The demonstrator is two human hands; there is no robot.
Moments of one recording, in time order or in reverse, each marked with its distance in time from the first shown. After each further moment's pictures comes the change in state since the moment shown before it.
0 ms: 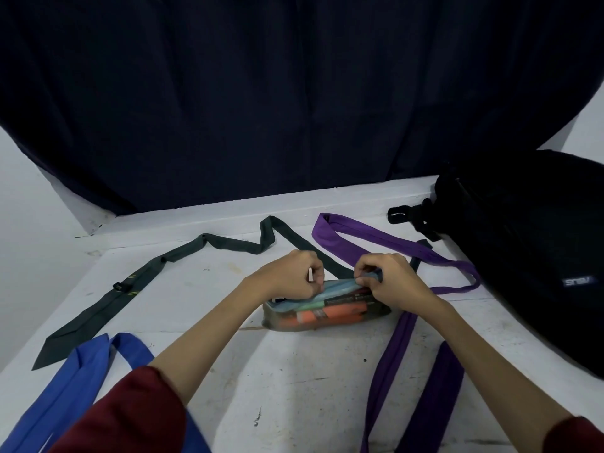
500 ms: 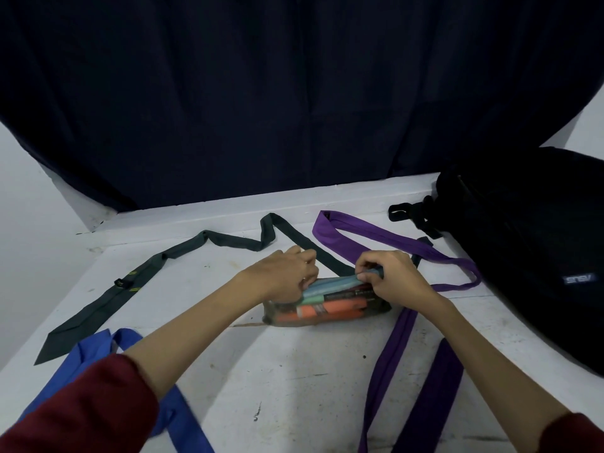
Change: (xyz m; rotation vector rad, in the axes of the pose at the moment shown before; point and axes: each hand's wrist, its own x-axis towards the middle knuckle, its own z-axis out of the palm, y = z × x) left_hand -0.017 0.013 -0.012 0.452 -0.135 0.073; right_hand 0.000 0.002 -0.001 -0.045 0.008 0.021
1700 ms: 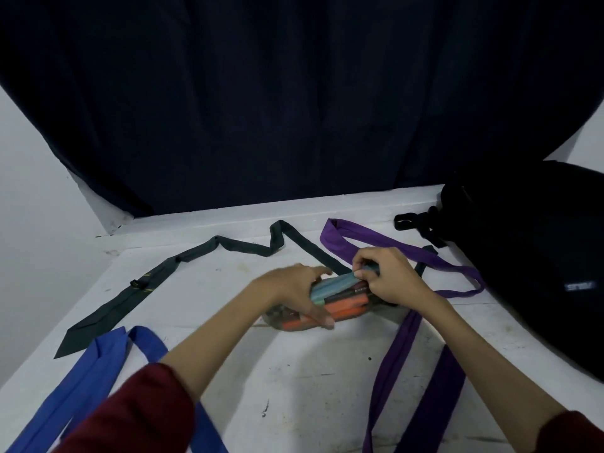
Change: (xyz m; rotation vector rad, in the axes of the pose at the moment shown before) left_hand -0.008 0.005 0.007 -0.400 -0.093 -0.160; right_hand 0.002 -0.027 -0.006 0.049 0.055 -0.113
